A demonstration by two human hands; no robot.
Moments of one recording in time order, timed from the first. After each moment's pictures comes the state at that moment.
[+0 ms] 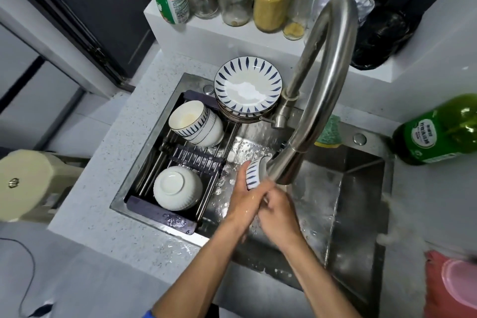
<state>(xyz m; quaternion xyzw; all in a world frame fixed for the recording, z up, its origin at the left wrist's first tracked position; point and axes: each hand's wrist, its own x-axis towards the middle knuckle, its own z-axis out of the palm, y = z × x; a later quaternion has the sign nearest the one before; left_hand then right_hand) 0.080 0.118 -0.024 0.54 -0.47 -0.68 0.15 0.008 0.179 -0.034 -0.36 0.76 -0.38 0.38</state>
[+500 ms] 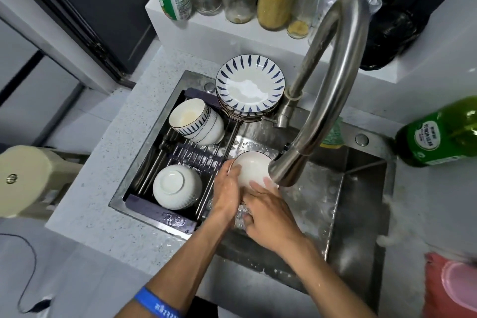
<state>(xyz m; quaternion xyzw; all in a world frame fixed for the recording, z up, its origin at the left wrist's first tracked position) 0.095 0.082 -0.040 0.61 -0.40 -0.67 0.16 -0.001 0.175 -0.018 -0.65 0.71 -0.11 0.25</state>
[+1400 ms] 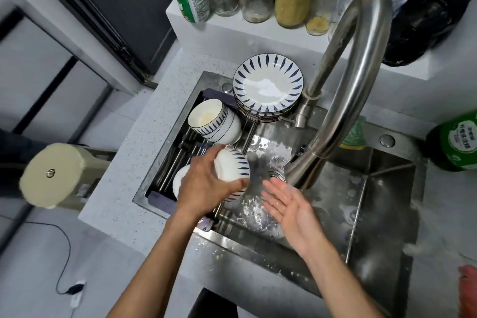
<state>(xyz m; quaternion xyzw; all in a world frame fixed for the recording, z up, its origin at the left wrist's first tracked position) 0.160 0.044 0.002 0.59 -0.70 -0.41 0.00 -0.002 0.178 -0.044 0.03 0.51 -0.56 0.65</state>
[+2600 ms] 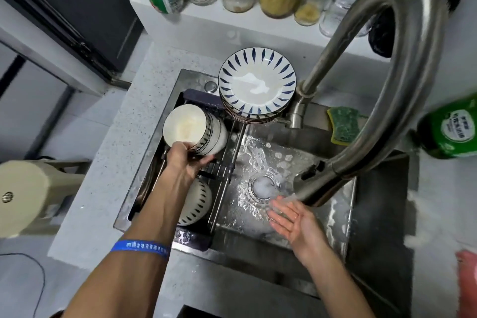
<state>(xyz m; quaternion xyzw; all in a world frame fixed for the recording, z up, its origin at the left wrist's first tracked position) 0.135 -0.077 -0.085 0.64 -0.11 -0.71 0.27 0.000 0.179 -0.095 0.21 0.61 -0.52 0.57</state>
